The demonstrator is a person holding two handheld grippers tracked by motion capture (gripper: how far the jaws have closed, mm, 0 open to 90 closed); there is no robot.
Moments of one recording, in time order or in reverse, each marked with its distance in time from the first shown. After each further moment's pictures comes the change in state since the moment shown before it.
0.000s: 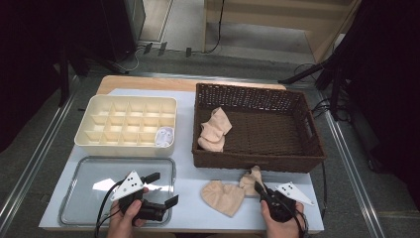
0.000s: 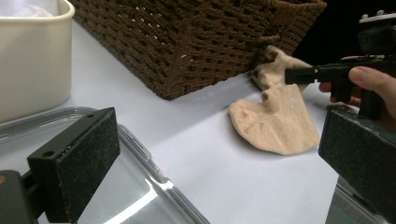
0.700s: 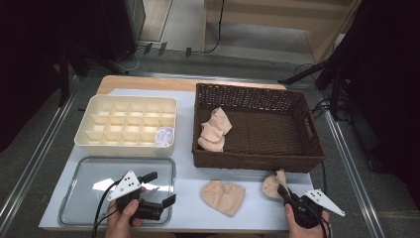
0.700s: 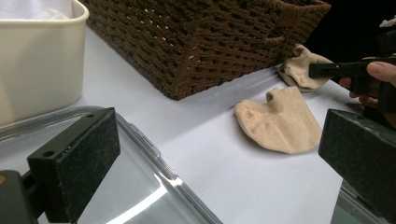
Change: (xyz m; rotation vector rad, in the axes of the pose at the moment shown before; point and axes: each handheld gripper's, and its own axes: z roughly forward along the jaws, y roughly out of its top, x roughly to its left) left arm 0.004 -0.001 -0.004 -0.006 0.014 0.004; right arm -0.049 -0.005 -0.032 -0.036 -0.080 0.099
